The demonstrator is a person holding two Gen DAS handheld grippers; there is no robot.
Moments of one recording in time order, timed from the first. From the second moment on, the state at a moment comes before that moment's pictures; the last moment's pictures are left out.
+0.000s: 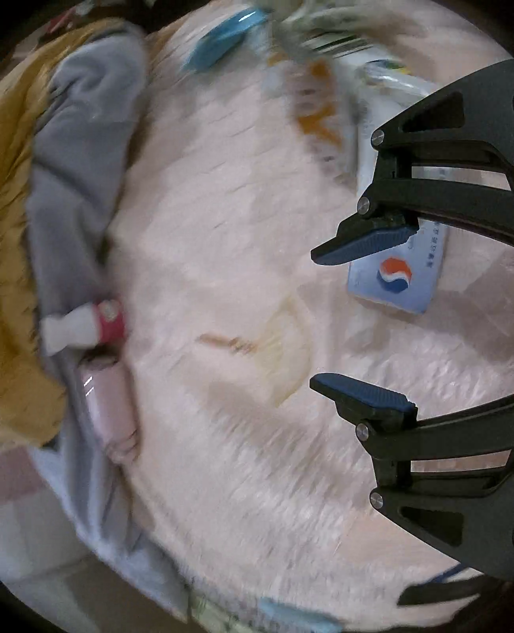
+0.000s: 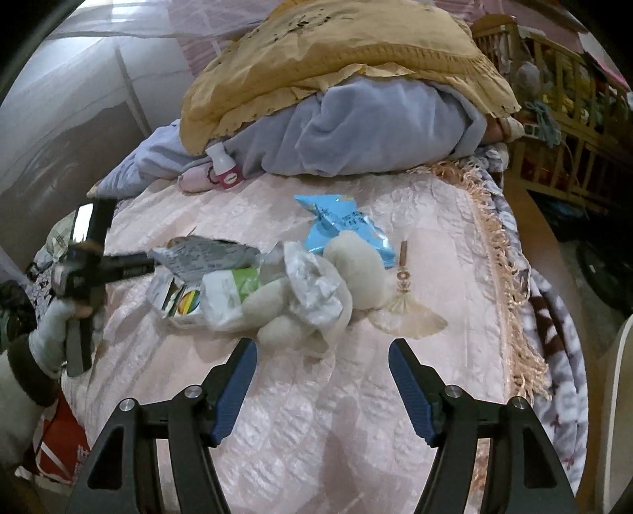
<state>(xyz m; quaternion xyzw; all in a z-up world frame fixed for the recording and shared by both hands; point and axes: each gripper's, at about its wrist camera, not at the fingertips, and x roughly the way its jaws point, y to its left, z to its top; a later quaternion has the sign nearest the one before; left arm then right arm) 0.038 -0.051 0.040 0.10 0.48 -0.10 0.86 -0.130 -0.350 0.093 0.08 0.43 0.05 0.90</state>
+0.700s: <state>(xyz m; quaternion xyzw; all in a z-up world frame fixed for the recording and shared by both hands) -0.092 -0.003 0.073 -0.04 0.52 -0.21 0.83 -0.131 -0.344 0.106 -0.01 0.45 0.05 0.89</state>
